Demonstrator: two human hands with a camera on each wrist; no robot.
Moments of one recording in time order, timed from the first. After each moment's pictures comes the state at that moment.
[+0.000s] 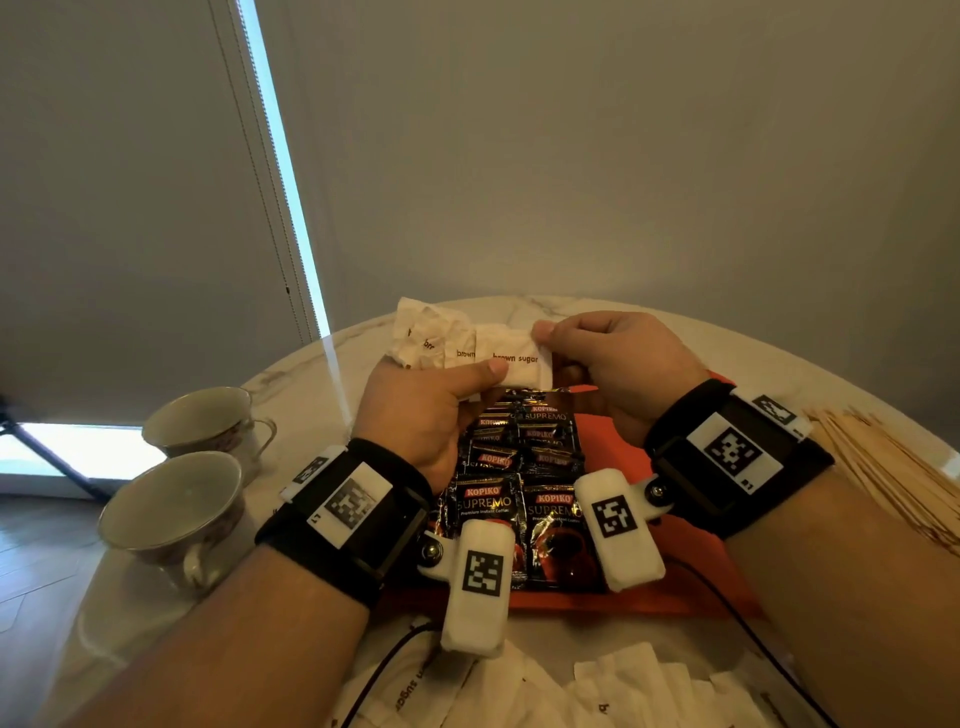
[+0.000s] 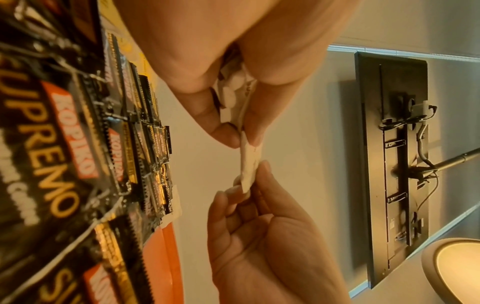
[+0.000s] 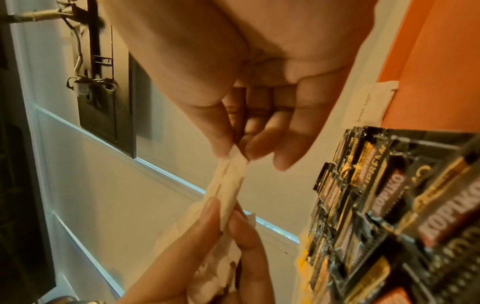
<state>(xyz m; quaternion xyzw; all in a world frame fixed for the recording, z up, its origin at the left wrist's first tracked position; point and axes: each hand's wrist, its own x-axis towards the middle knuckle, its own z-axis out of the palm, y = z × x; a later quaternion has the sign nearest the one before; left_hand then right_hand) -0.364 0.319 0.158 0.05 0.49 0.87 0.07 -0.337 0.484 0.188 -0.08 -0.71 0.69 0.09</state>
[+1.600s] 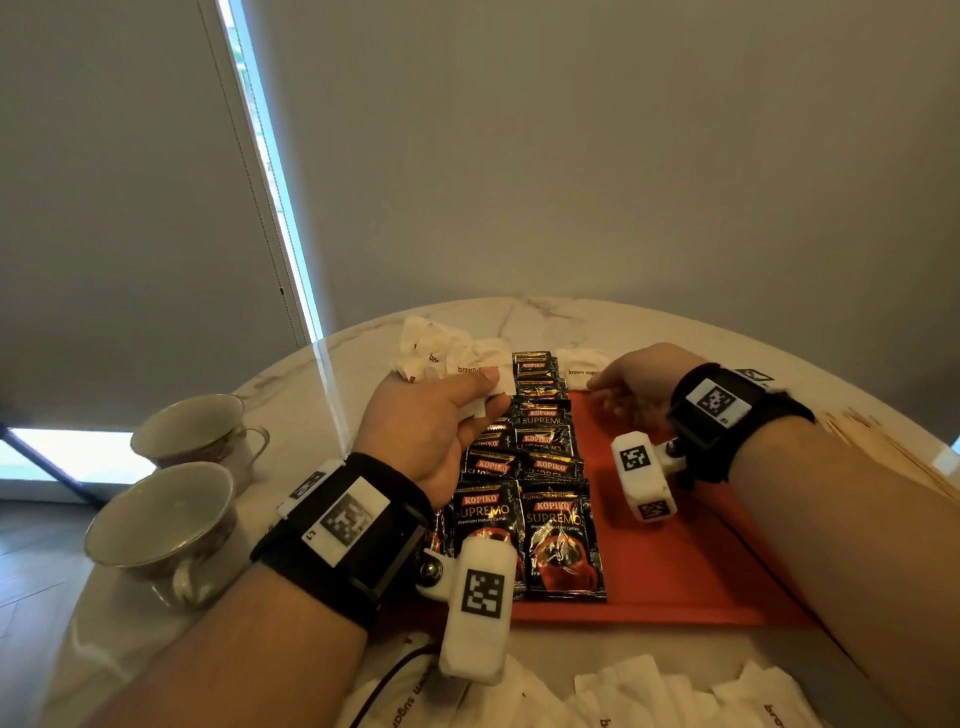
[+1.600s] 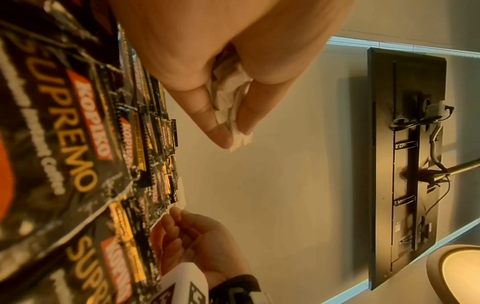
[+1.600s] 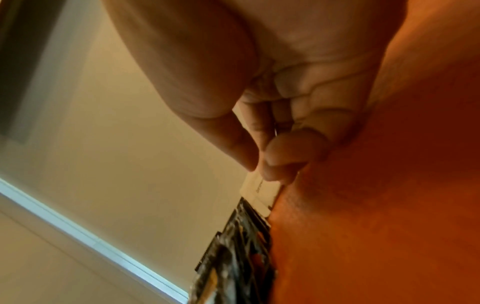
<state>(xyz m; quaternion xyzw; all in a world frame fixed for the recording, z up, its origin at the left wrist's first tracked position) -0.367 0.323 0.153 -0.01 0.48 0.87 0.08 -0.406 0.565 0.143 -0.29 -0.76 0.58 -0.02</state>
